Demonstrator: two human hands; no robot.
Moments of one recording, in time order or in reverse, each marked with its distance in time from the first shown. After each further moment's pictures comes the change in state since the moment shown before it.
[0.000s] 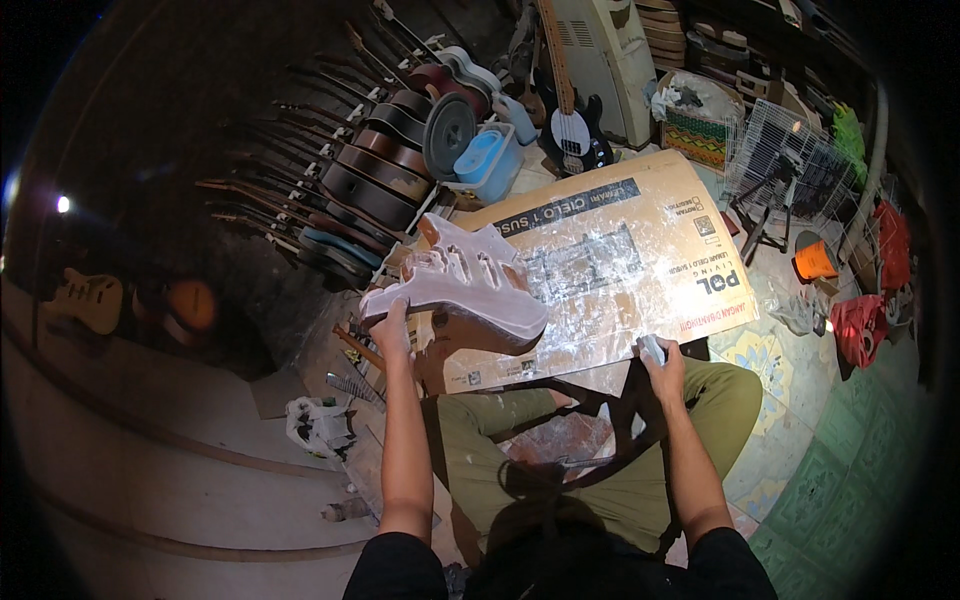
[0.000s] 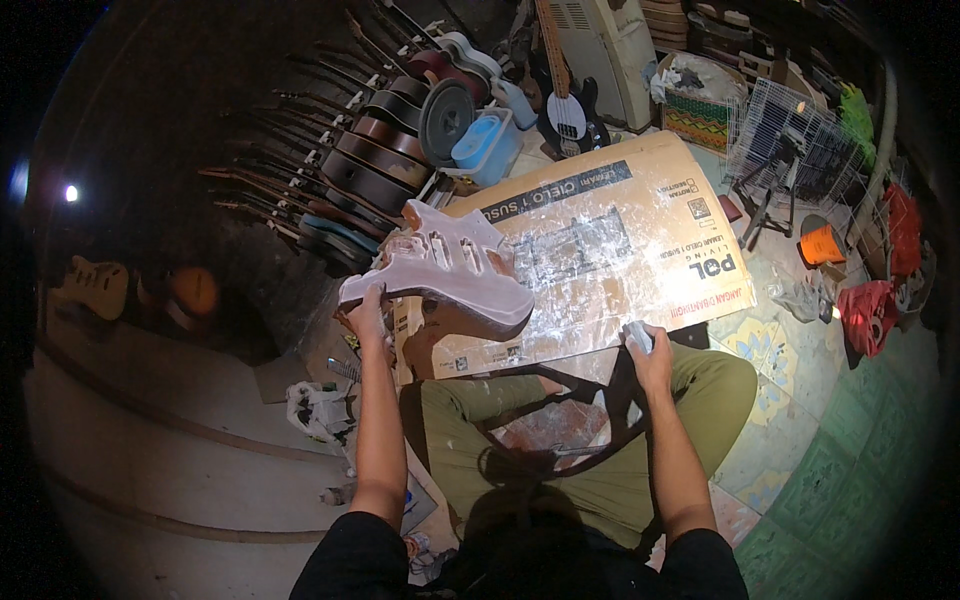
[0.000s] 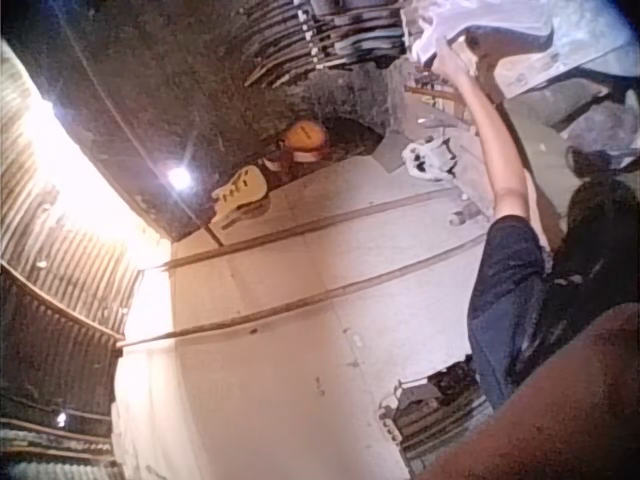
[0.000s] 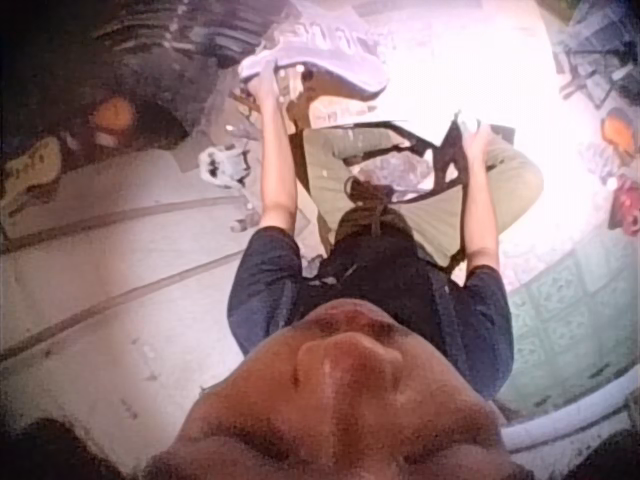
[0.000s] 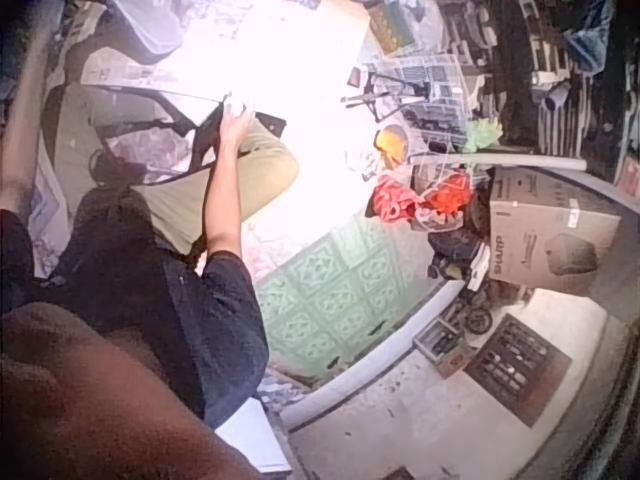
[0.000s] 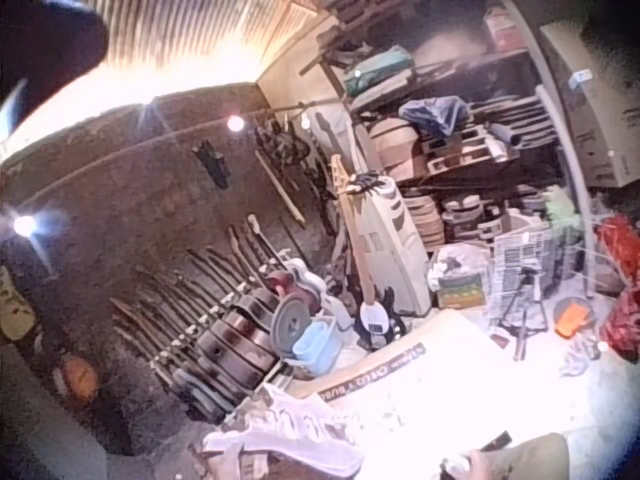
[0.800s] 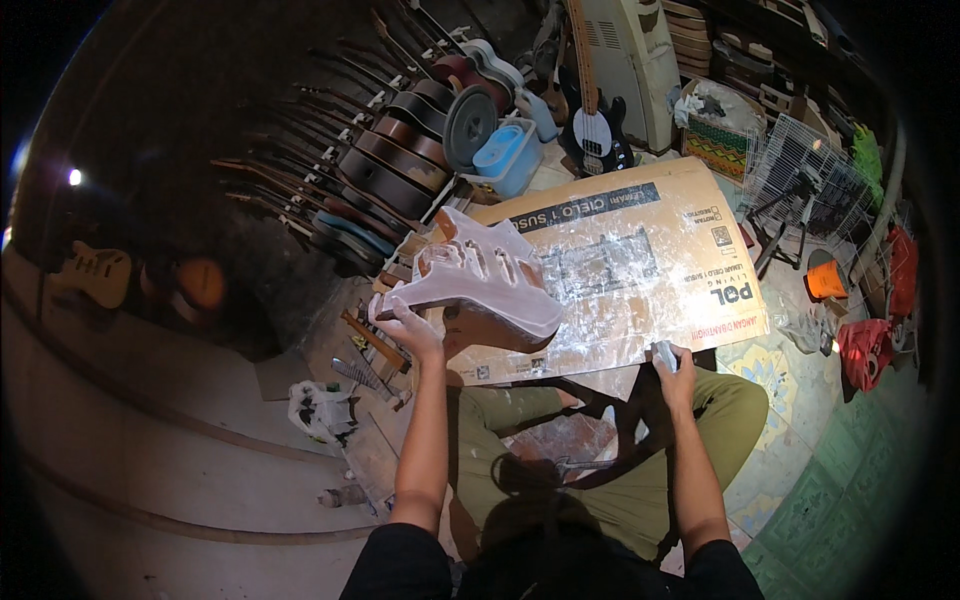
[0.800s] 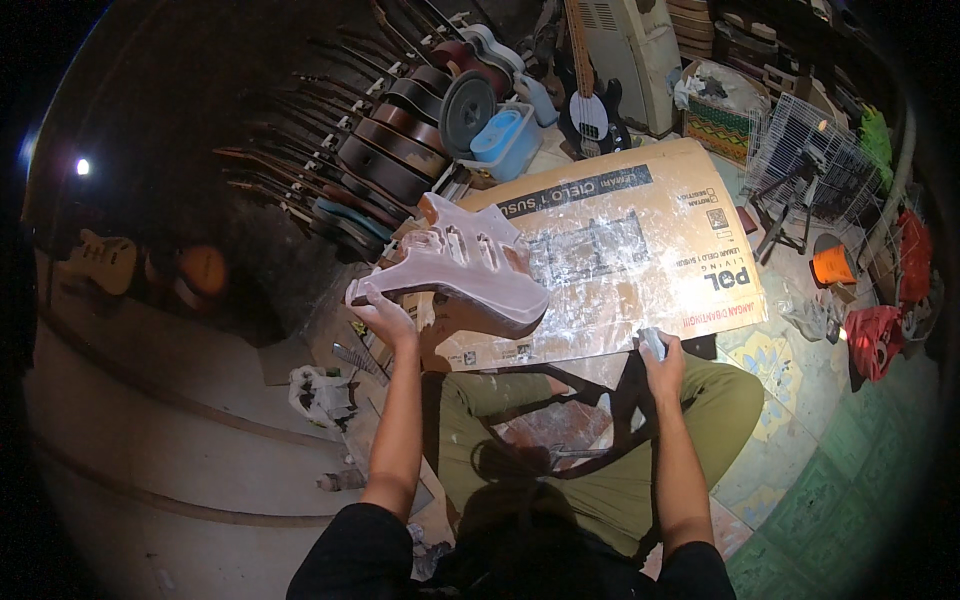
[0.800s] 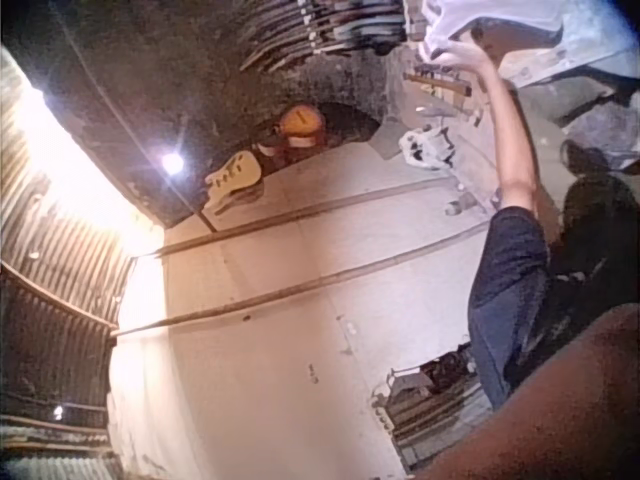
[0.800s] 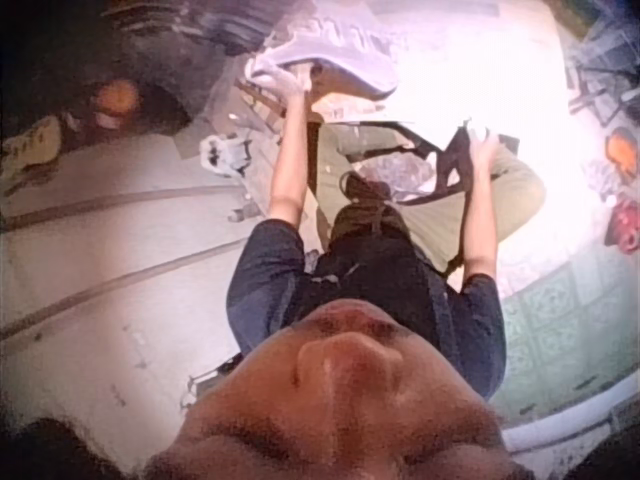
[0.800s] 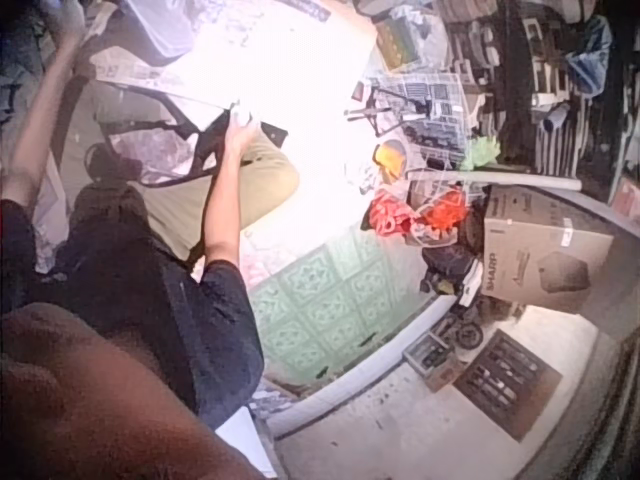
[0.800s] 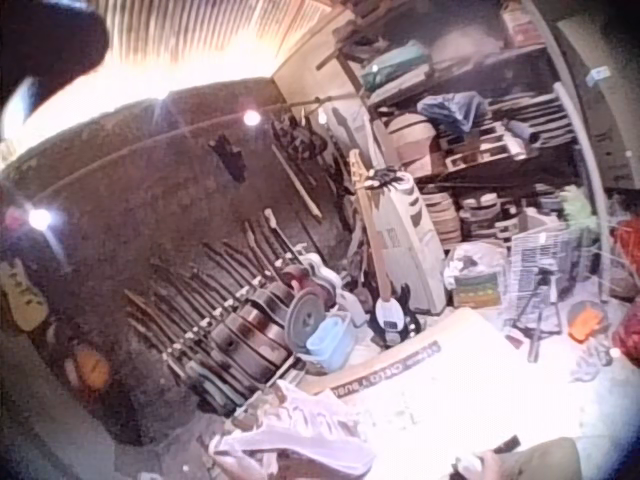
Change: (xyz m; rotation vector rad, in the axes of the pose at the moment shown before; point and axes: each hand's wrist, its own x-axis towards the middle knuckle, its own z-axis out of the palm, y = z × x) left_hand -0.026 -0.014 0.017 0.072 0.355 0.356; right_hand 0.002 0.004 0.001 0.028 0.026 -0.023
